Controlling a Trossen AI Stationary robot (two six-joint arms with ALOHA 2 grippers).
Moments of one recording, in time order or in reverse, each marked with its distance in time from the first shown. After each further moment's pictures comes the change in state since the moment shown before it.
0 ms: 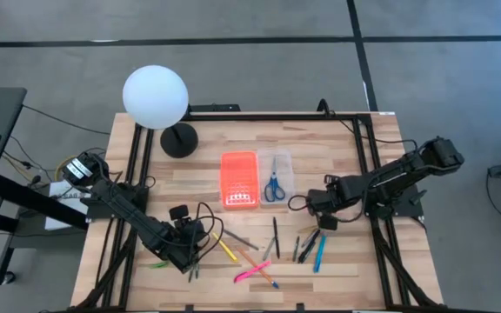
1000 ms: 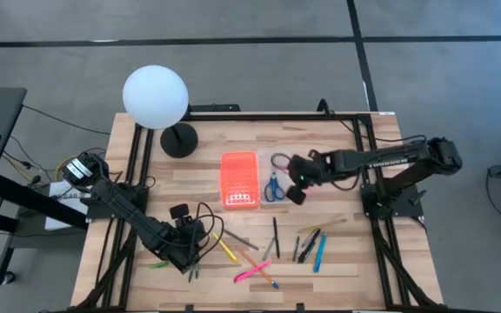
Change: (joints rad) left arm -0.003 0.000 0.000 0.001 -0.060 0.005; right arm -0.261 0.002 0.308 0.127 0.062 0.044
